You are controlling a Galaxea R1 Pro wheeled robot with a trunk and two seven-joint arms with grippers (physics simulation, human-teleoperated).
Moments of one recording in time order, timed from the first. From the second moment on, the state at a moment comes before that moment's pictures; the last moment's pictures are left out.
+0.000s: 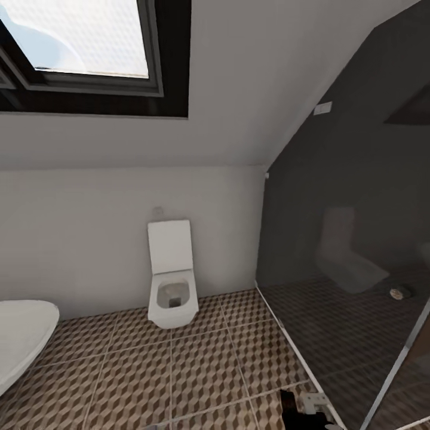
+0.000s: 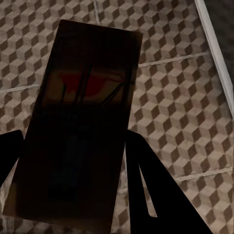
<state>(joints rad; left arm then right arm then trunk) -0.41 -0.05 0.37 0.04 -0.14 -0.28 0.02 -0.51 -0.04 -1.03 -0.06 1.03 -0.10 0.12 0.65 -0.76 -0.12</state>
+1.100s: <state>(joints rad) -0.41 -0.04 0.37 0.04 -0.14 -0.28 0.02 -0.51 -0.04 -1.03 -0.06 1.03 -0.10 0.12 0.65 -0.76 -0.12</state>
